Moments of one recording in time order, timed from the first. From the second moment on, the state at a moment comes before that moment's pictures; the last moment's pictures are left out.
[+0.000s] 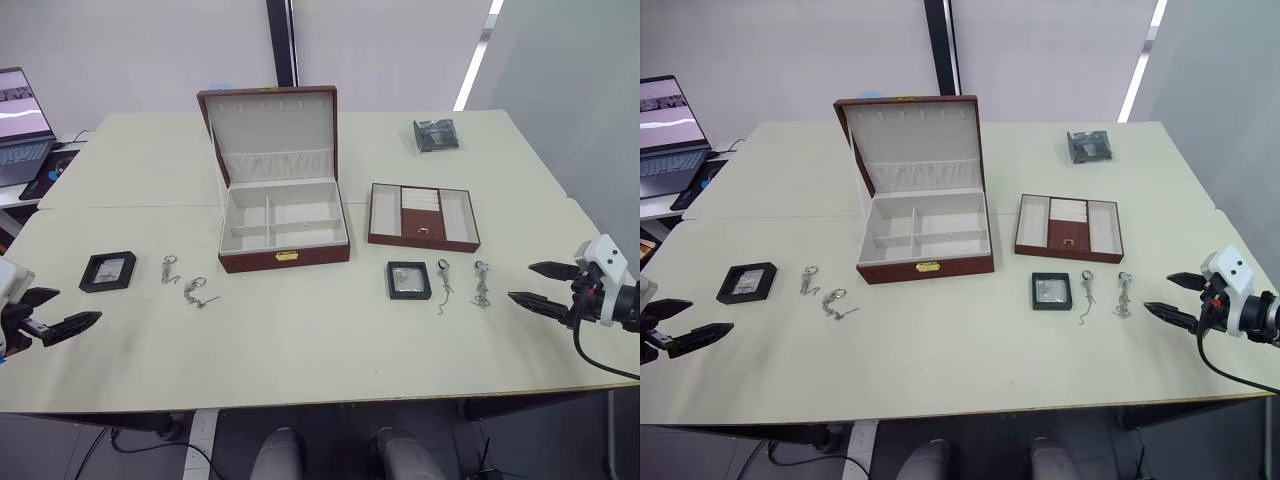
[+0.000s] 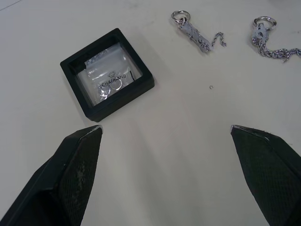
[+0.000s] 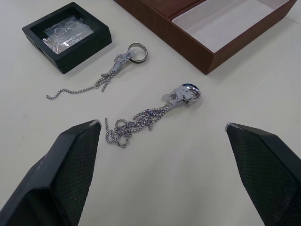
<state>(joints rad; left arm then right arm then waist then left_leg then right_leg) 0.04 1.12 0.53 0.39 -0.31 0.34 -1.07 -0.20 -0.96 -0.23 0.24 0.37 0.31 1.15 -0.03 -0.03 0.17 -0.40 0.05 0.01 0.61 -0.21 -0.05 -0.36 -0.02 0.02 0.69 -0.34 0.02</state>
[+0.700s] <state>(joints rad) -0.11 0.99 0.55 0.26 -0.40 0.44 -0.94 -0.30 -0.79 -0.25 0.14 0.46 0.40 1.02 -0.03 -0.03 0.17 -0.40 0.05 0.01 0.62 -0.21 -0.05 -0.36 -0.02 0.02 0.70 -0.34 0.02</state>
